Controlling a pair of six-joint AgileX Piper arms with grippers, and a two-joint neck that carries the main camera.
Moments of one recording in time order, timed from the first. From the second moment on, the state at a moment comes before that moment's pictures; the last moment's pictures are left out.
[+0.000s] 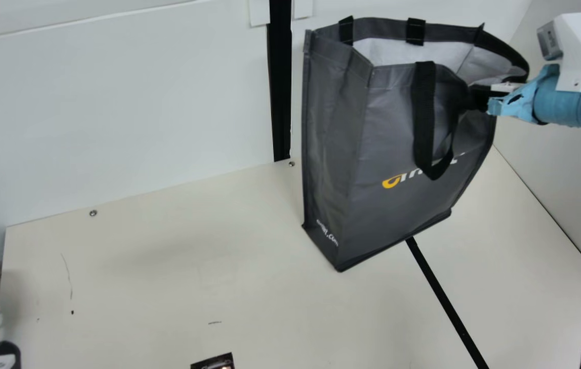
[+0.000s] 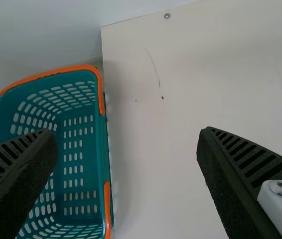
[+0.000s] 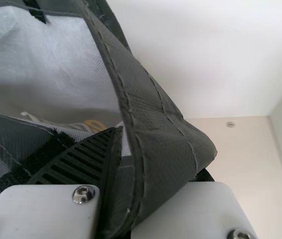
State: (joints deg) left arm -22.0 60.7 -69.9 19.2 67.4 -10.8; right arm -43.8 97.9 -104.3 48.0 64.2 -48.9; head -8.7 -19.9
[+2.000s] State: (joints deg) left arm -22.0 60.7 -69.9 19.2 67.4 -10.8; right arm -58.9 98.2 -111.6 50.9 65.1 -56.5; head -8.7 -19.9
